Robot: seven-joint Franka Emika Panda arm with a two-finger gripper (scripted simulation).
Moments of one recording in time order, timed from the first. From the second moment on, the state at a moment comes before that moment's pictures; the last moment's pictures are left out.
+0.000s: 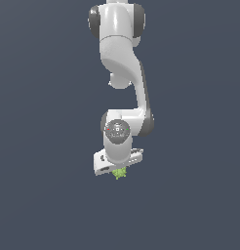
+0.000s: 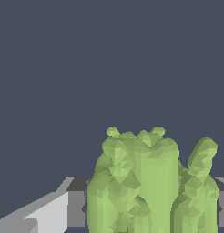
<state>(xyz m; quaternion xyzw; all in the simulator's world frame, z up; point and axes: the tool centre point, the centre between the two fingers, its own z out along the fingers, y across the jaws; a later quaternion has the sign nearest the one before) 0.101 -0.006 0.044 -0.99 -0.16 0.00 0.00</state>
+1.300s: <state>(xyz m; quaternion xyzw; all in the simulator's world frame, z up) 0.034 0.036 0.244 -0.99 -0.16 0.00 0.00</state>
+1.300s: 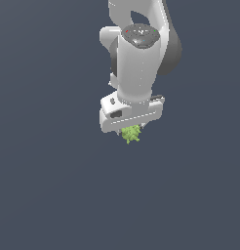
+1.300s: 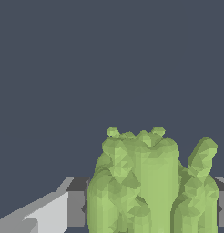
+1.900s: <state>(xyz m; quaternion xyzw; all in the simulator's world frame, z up) -0.008 0.065 0.378 -0.99 -0.16 0.00 0.00</state>
